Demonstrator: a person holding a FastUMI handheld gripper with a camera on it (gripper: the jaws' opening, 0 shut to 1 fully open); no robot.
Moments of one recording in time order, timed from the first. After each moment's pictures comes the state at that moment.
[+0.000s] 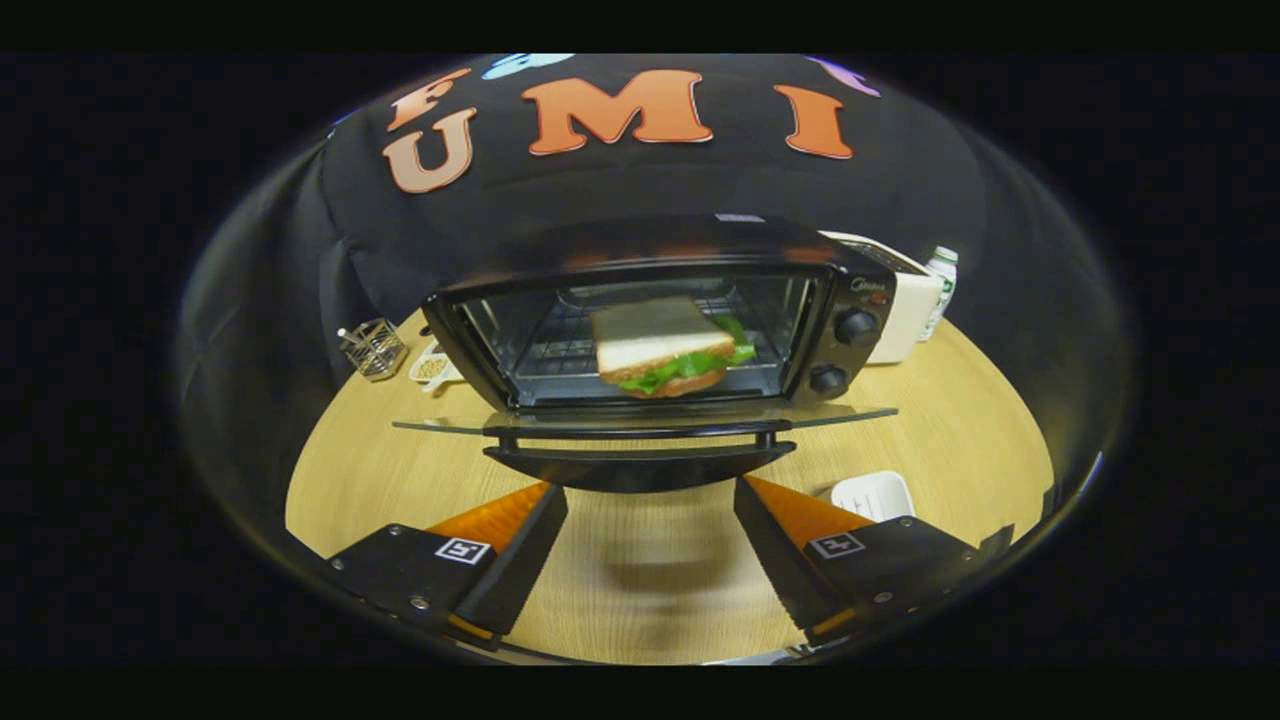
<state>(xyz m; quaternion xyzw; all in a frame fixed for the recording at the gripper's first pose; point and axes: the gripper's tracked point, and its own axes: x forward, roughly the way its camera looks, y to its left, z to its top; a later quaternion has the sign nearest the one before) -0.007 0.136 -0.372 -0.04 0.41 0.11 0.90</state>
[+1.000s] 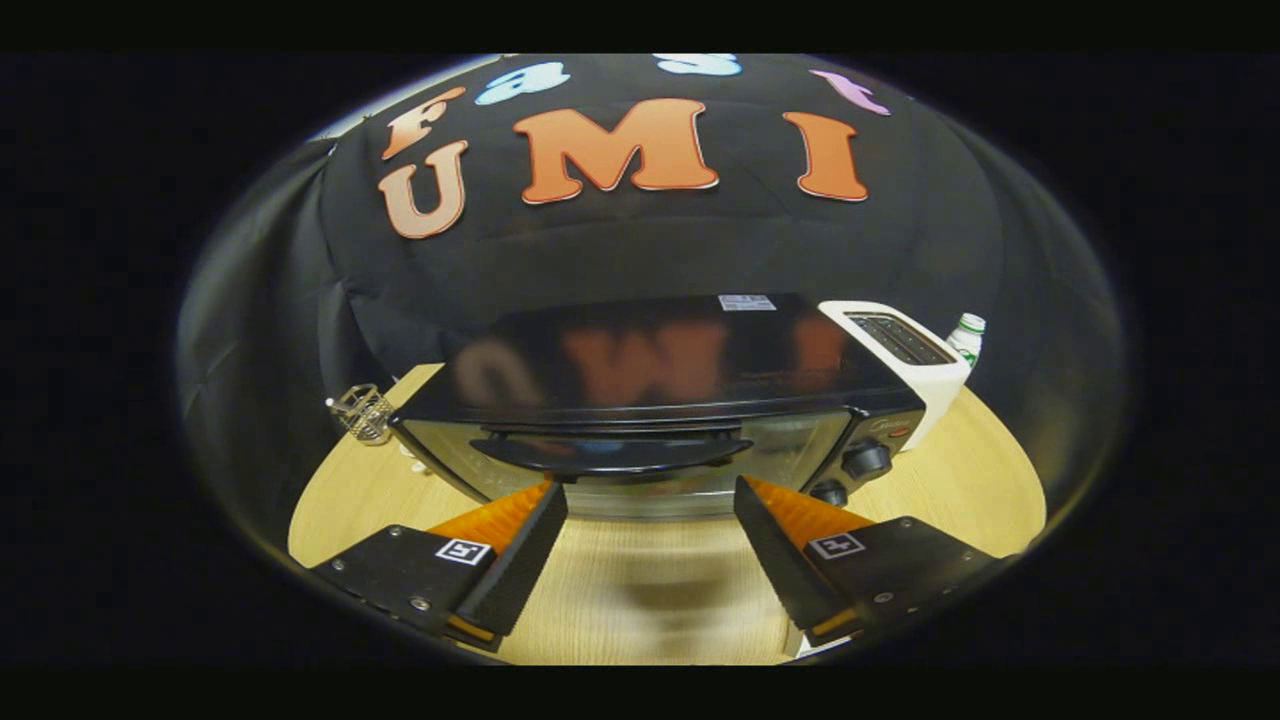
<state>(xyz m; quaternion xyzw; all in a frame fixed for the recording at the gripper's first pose) 0.087 0.145 -0.340 -0.03 0.34 0.12 0.93</state>
